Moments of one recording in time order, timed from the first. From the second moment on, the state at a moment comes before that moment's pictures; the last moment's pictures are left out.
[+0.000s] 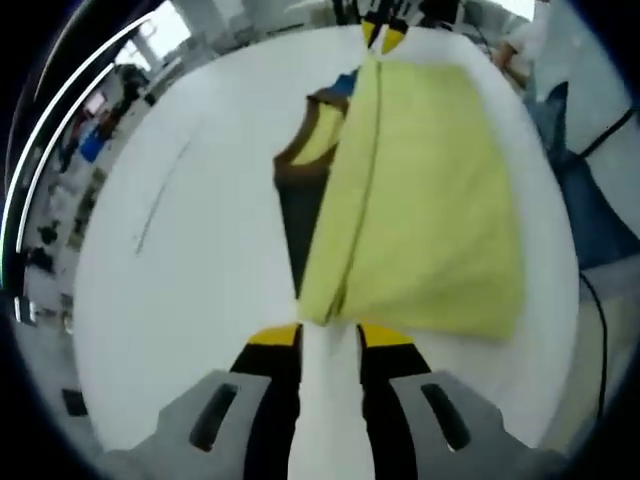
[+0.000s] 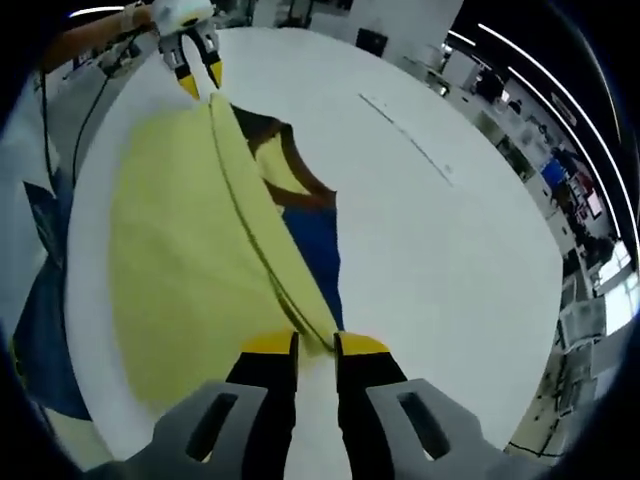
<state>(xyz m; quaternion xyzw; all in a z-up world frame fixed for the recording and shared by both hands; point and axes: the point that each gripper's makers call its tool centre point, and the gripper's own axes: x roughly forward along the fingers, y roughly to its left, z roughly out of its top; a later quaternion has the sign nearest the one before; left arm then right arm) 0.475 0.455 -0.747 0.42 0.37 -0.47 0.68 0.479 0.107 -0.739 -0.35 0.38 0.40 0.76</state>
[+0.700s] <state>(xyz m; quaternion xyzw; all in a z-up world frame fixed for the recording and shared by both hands) 0.488 0.451 -0.753 0.46 0.32 -0.48 0.67 0.480 0.103 -0.750 -0.35 0.40 0.40 0.75</state>
